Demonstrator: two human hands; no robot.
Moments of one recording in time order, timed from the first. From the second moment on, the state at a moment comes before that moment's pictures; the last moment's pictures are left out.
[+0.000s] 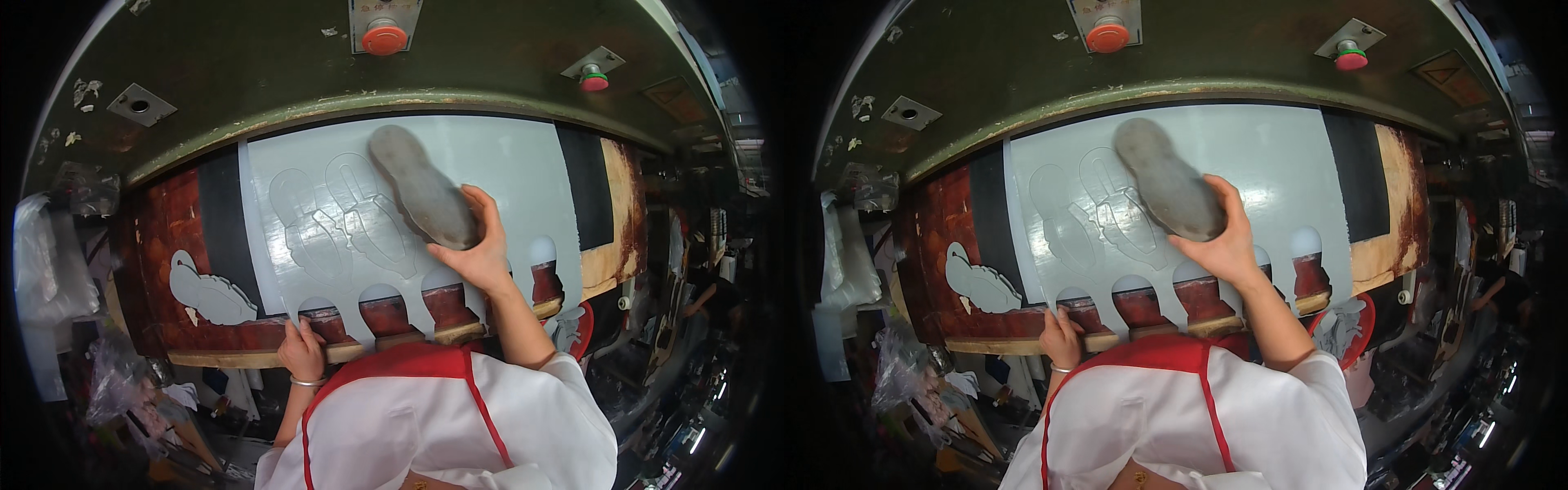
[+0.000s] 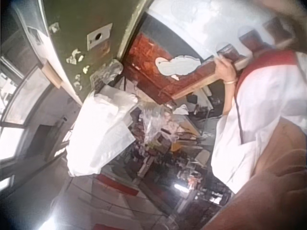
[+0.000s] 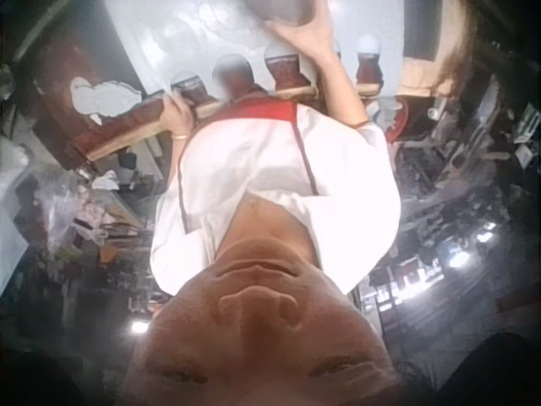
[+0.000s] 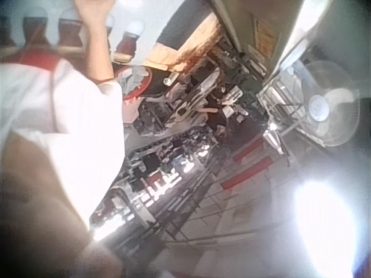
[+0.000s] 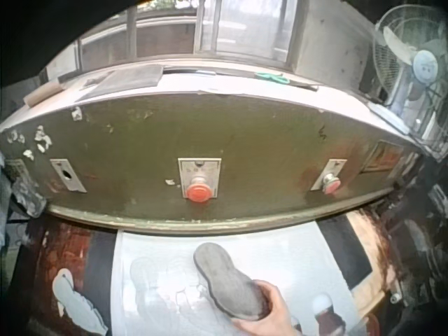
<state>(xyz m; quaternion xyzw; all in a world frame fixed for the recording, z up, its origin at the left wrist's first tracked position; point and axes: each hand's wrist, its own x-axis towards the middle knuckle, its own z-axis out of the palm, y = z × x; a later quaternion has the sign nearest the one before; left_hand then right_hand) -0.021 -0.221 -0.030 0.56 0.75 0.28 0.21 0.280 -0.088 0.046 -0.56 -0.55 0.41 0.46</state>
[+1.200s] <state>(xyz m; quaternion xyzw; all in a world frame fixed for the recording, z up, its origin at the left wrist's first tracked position) -0.048 -0.009 -0.018 0.57 0.71 0.38 0.14 0.382 -0.002 0.032 -0.76 -0.46 0.09 0.45</state>
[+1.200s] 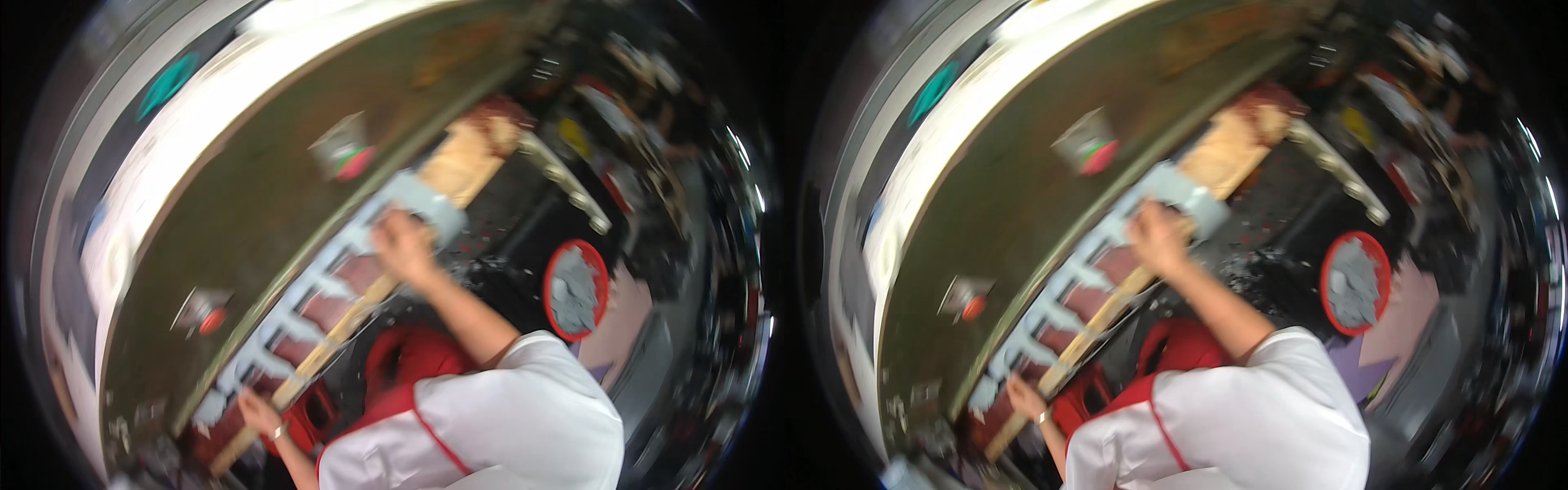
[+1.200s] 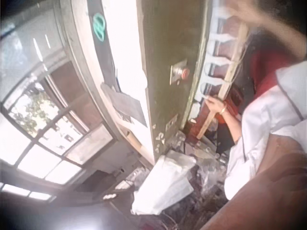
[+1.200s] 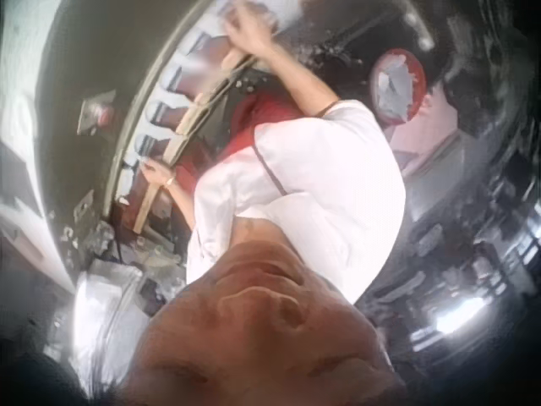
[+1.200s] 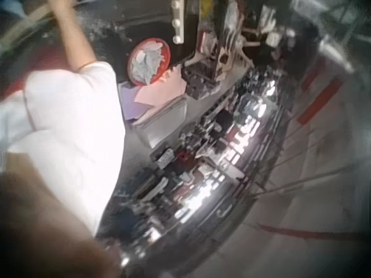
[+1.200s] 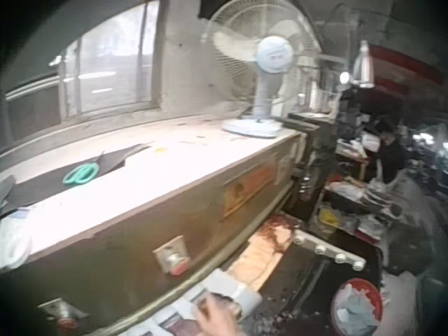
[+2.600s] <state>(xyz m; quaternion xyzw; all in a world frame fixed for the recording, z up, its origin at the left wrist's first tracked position) -0.087 -0.091 -0.083 0.53 0.63 0.47 0.32 0.281 0.017 0.037 -0.64 -0.63 0.00 0.44</state>
